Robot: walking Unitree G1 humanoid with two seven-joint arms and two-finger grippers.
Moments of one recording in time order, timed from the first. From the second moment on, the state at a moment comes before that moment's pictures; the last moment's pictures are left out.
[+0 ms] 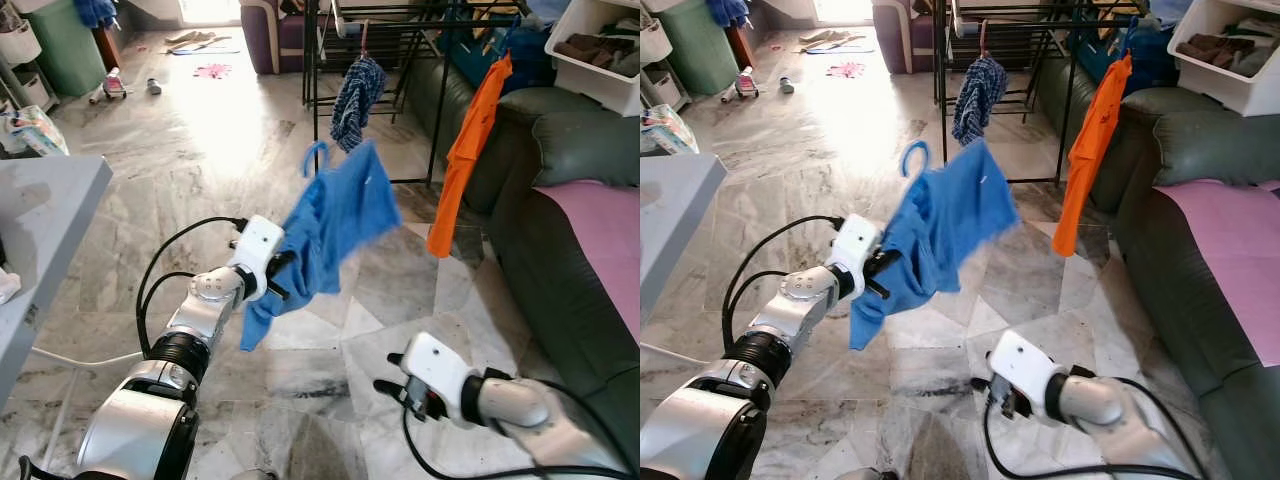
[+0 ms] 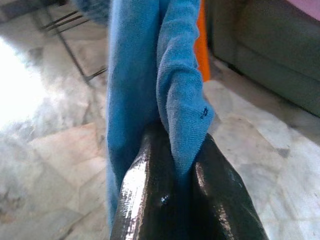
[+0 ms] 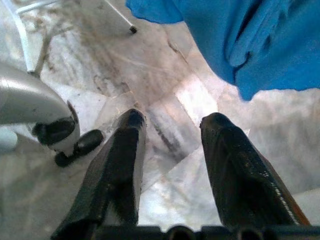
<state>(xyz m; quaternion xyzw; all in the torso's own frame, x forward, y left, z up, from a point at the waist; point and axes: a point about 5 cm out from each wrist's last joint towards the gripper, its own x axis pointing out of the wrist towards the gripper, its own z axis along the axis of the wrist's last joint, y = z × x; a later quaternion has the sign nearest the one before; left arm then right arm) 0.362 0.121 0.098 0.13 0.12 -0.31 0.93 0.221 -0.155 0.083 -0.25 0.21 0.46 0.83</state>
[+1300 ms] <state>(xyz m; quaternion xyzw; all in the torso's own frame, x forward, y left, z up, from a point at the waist) 0.328 0.131 0.109 0.36 0.03 -0.60 0.72 0.272 -0.239 0.152 -0.33 0.15 0.48 0.80</state>
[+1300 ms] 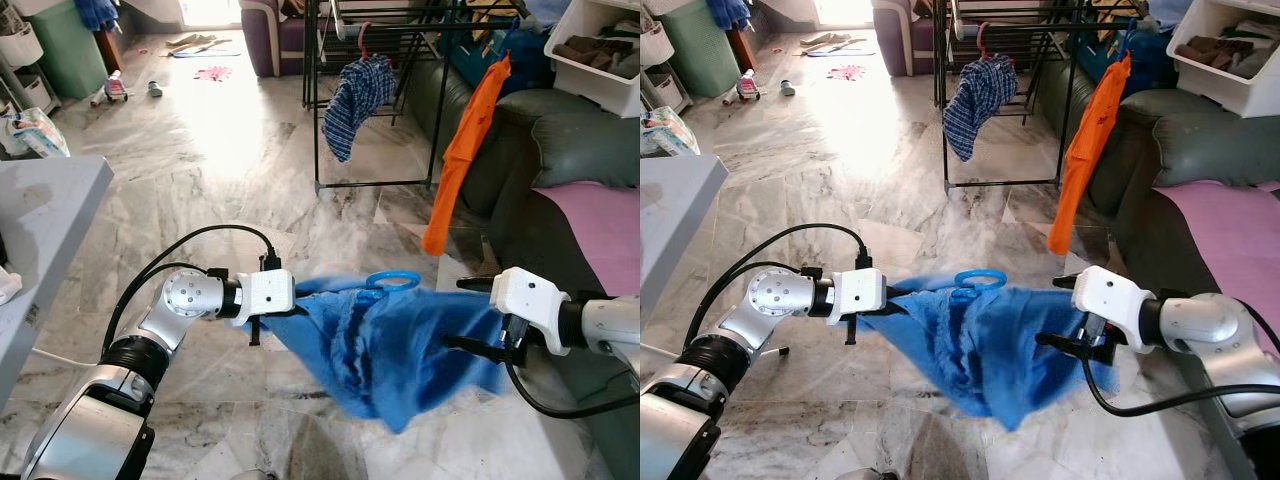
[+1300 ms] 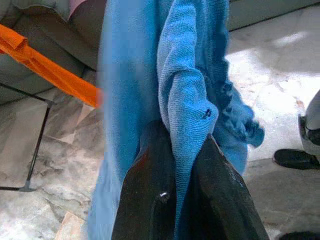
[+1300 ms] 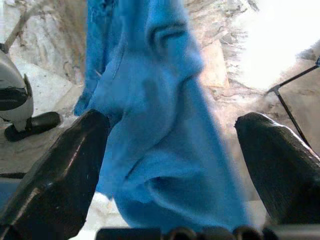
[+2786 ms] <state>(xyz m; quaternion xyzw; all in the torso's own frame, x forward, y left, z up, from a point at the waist) 0.313 0.122 0.108 0.37 0.00 -0.64 0.68 0.273 -0.240 0.137 -0.31 0.20 0.53 0.76</state>
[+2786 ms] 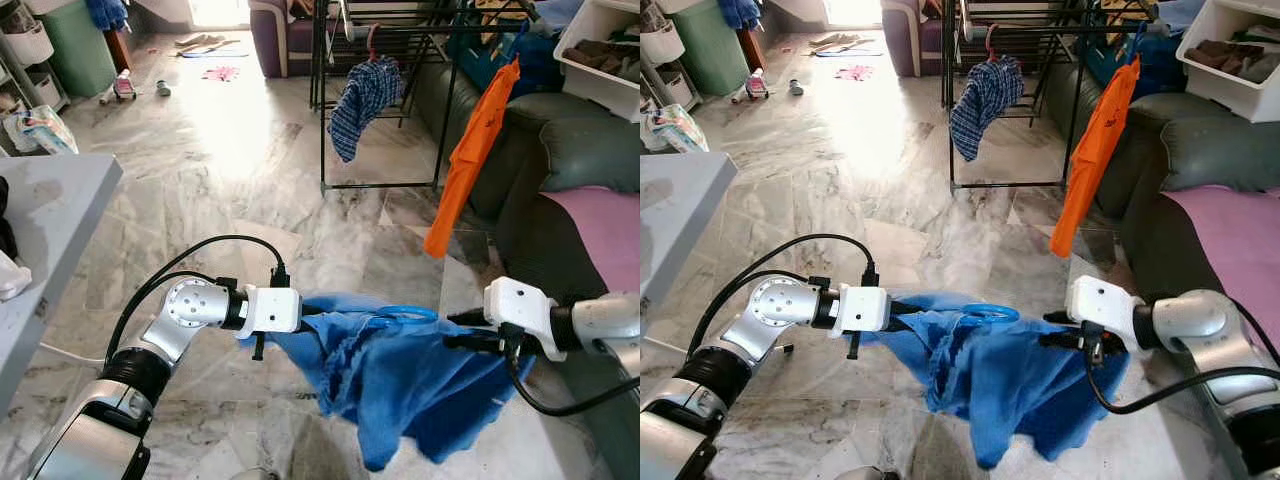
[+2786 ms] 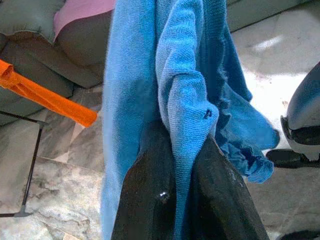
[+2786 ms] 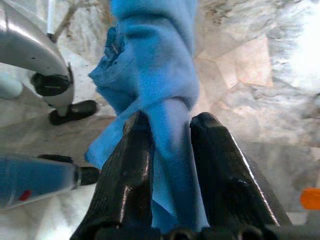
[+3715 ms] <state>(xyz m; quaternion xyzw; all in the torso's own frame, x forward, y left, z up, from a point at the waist) 0.326 0.131 0.113 0.32 -0.04 -0.51 0.80 0.273 -0.222 0.111 -0.28 0.18 0.46 0.82</state>
